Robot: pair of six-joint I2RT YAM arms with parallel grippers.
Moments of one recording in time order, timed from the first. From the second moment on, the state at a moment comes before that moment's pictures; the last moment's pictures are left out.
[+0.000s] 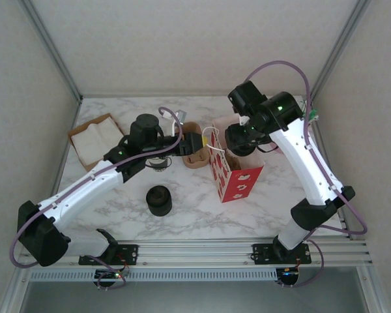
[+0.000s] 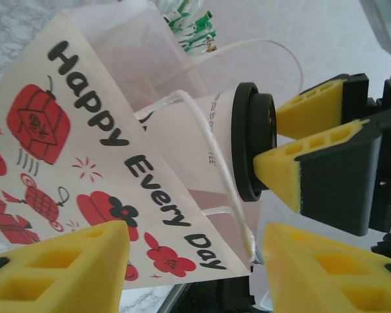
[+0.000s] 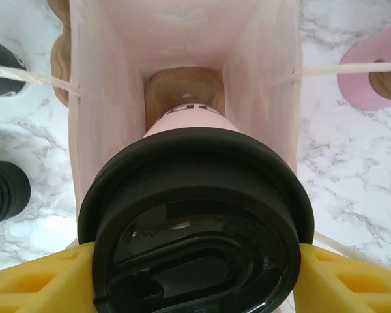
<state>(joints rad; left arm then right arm) -0.61 1.30 1.12 -0.13 0.53 -0.79 0.66 1.65 2.13 -1.69 0.18 0.36</state>
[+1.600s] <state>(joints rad) -0.55 1.34 1.11 -0.12 0.57 -0.73 0.62 1.73 1.92 -1.69 0.07 0.36</state>
